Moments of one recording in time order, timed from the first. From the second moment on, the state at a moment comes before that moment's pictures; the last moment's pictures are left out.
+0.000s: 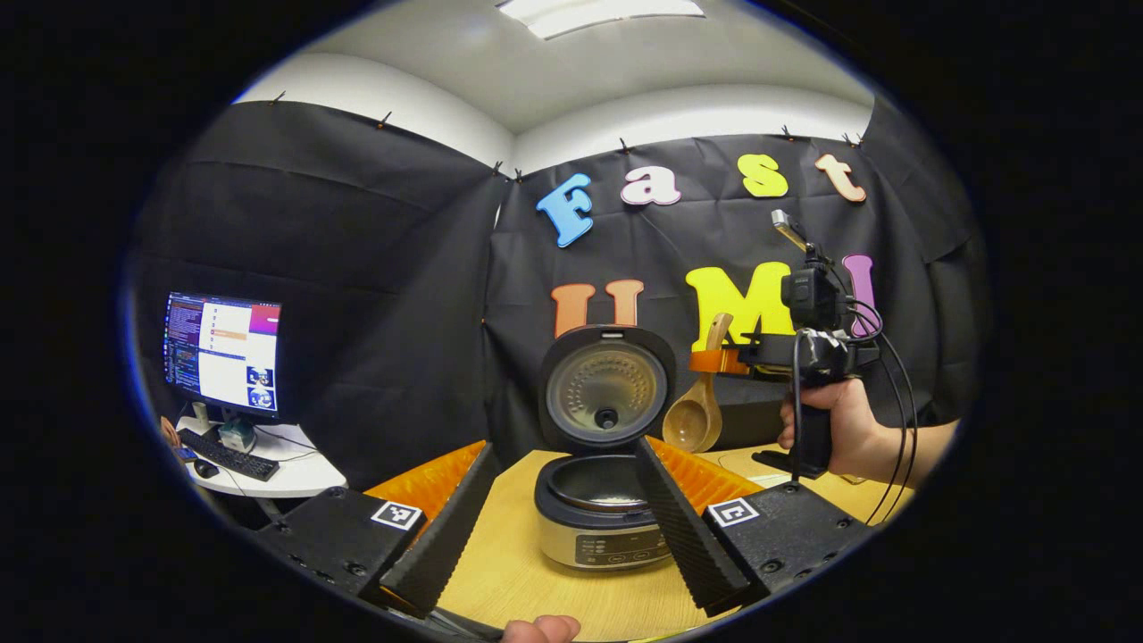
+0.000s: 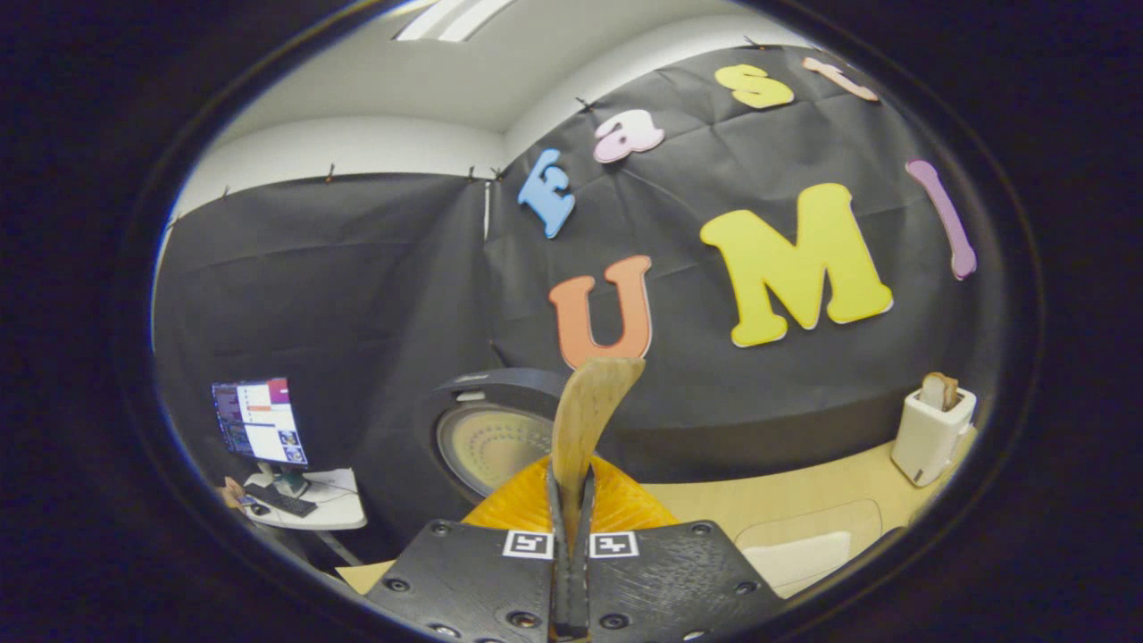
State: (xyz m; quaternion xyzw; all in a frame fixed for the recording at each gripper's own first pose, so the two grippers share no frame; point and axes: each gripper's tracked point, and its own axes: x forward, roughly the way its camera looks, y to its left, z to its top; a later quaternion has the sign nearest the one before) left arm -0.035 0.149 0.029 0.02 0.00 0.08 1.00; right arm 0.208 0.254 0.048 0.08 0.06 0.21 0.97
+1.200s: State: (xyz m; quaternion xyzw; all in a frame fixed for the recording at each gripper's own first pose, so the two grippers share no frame) left arm -0.023 0.096 0.024 0.03 0.01 0.02 1.00; right arm 0.199 -0.164 0.045 0.04 0.01 -0.12 0.99
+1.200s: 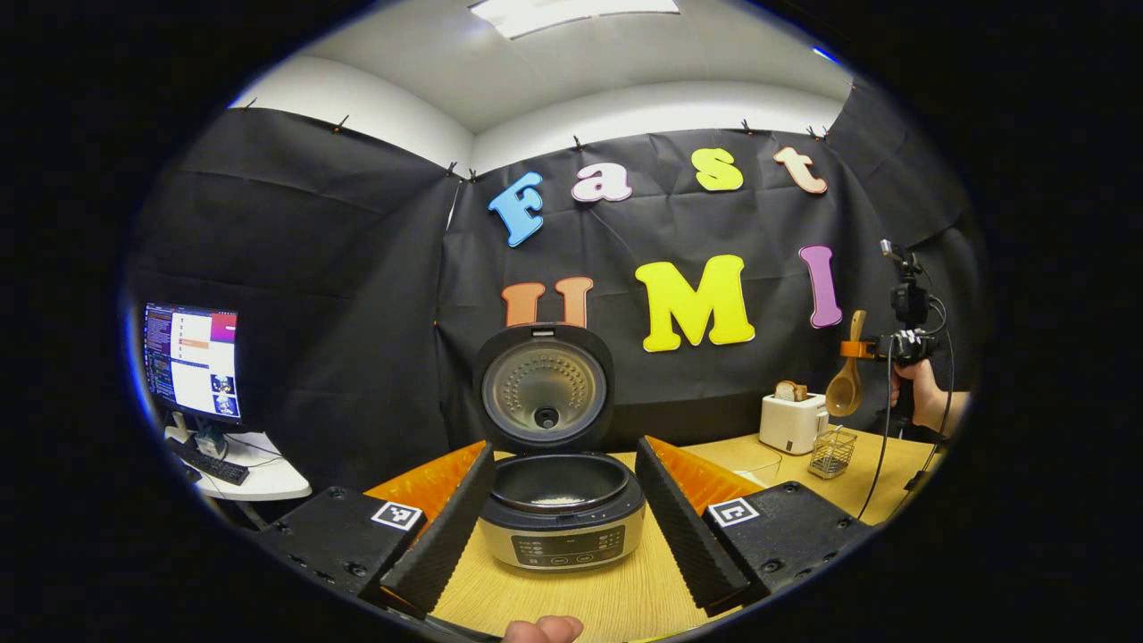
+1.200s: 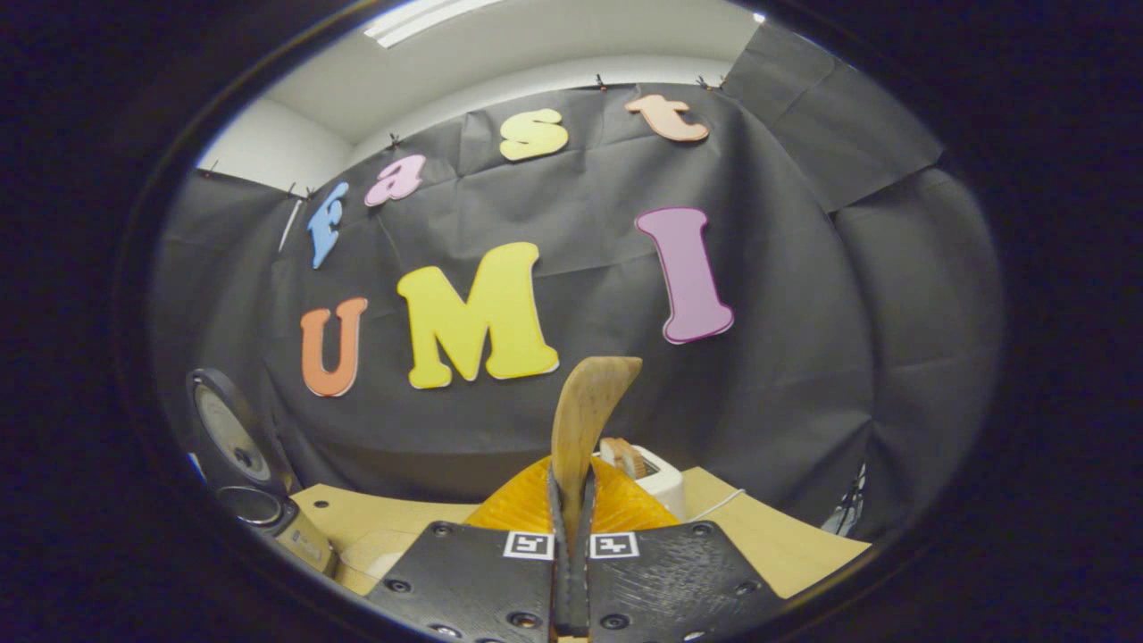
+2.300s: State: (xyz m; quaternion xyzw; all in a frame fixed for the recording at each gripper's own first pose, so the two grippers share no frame) left arm -0.020 0.073 0.022 0.01 0.01 0.01 1.00; right arm 0.232 -0.235 -0.096 0.09 0.12 -0.17 0.97
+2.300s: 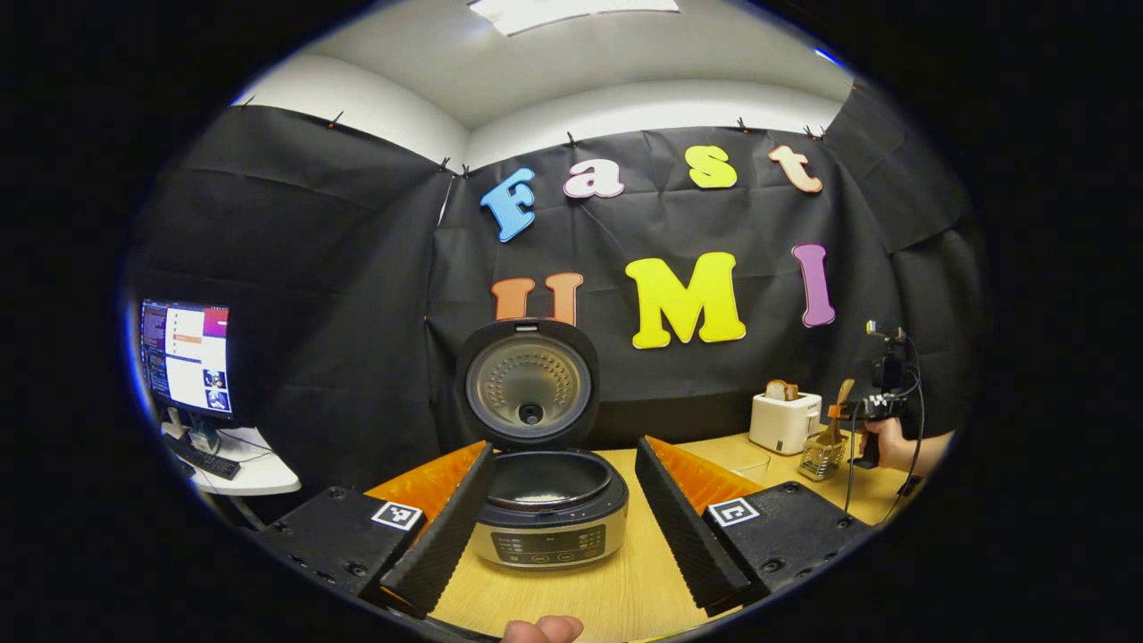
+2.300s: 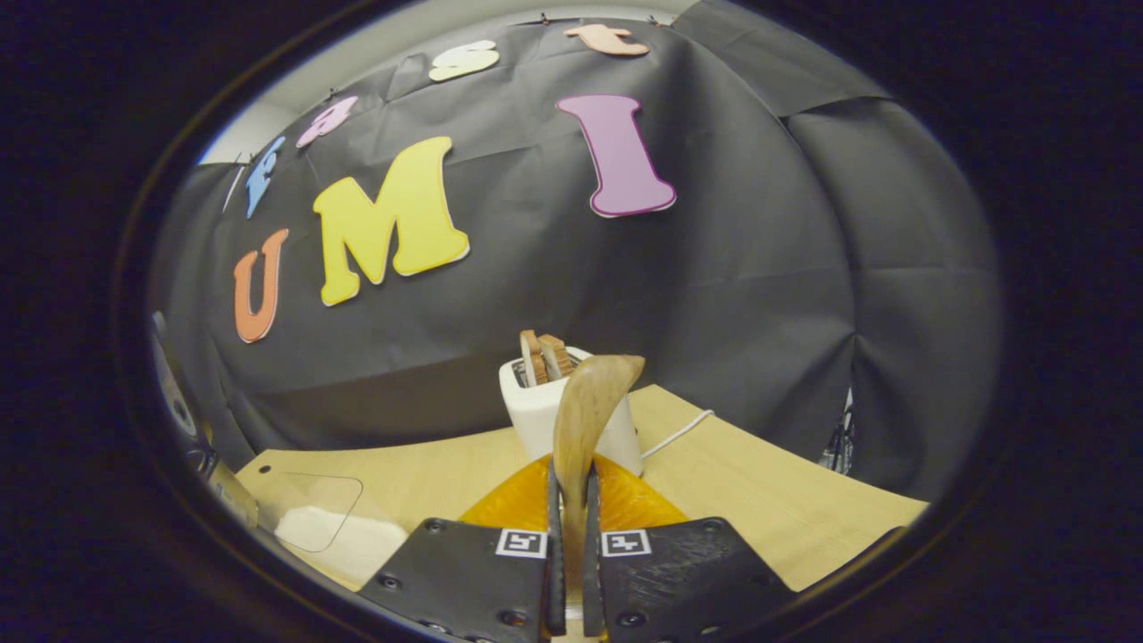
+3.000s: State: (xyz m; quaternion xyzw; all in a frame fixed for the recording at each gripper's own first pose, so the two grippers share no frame) left arm 0.045 0.073 0.097 0.03 0.00 0.03 1.00; right arm 0.176 -0.262 -0.011 0.07 0.01 -0.17 0.98
